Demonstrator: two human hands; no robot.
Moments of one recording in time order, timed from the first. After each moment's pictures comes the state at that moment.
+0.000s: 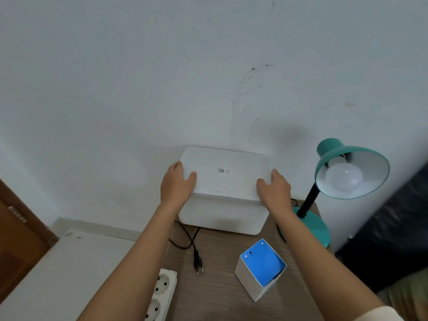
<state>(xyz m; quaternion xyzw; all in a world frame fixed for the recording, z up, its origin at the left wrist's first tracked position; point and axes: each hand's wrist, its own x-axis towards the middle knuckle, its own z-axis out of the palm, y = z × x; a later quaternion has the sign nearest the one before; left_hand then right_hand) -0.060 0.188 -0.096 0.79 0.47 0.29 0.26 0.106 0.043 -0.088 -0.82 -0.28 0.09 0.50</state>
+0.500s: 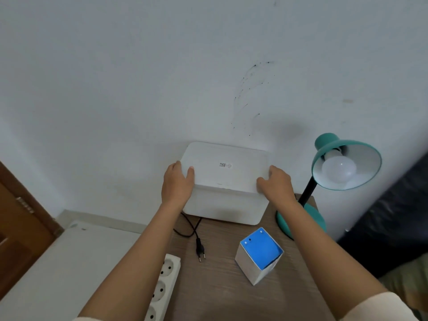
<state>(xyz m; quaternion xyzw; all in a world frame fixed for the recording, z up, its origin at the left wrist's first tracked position) -0.079 0.169 -0.102 0.76 0.48 0.32 0.30 0.098 0.026 -0.072 -0.86 -0.32 0.12 0.39</state>
